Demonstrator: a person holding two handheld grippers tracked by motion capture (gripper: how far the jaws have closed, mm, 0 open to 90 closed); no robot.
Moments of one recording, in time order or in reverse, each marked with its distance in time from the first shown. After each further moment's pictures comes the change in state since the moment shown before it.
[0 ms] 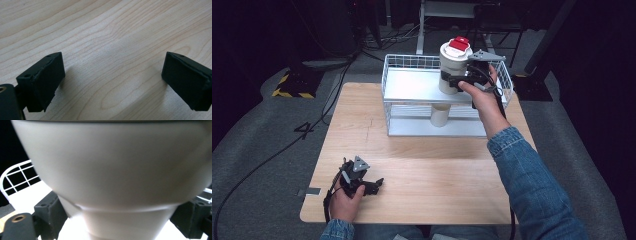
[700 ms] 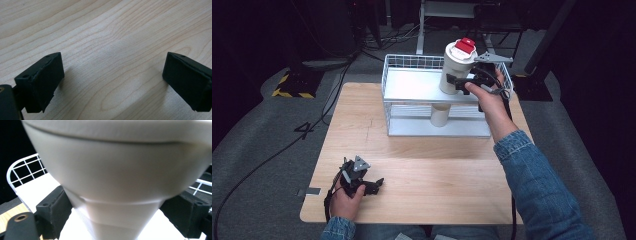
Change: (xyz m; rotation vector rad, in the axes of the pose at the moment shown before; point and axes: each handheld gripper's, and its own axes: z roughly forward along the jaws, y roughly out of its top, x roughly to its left) left arm 0.000 0.001 0.001 0.005 -0.001 -0.002; right arm -0.004 -0.002 -0.018 0.028 0.005 0.009
